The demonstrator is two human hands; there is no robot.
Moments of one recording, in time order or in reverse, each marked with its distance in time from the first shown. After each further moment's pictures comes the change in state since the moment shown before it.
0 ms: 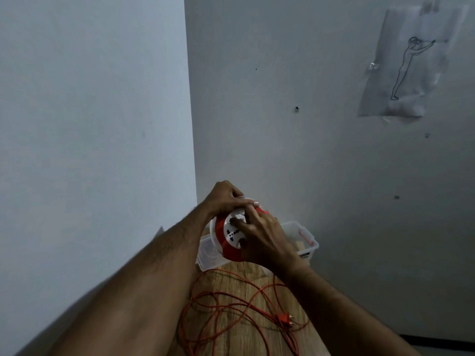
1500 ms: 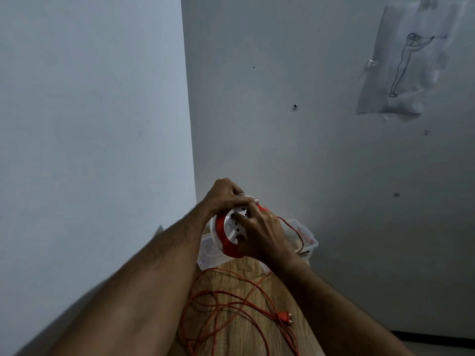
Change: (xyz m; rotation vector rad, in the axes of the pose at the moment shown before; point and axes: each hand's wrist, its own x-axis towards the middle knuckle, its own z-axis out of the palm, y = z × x) left_hand 0.002 0.007 0.005 -0.007 0.048 0.012; right_hand 0.002 0.004 0.006 0.062 0.097 0.065
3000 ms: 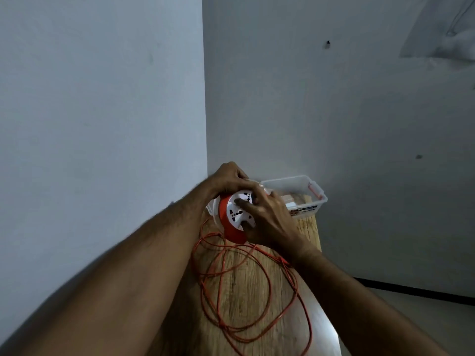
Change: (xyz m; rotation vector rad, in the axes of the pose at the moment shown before) left_hand -0.059 -0.055 0.030 -0.033 -0.196 -0.184; right_hand -0.063 -0.037 0.024 0.000 -0.236 -0.054
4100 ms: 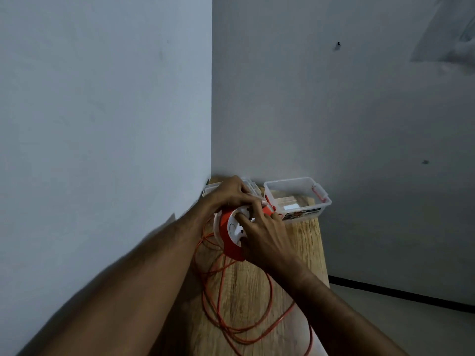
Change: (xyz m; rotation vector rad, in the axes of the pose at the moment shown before) left_hand -0.024 -0.010 0.020 -0.038 -0.007 -0.049; right_hand -0.023 -0.040 -0.002 -0.056 -0.057 0.099
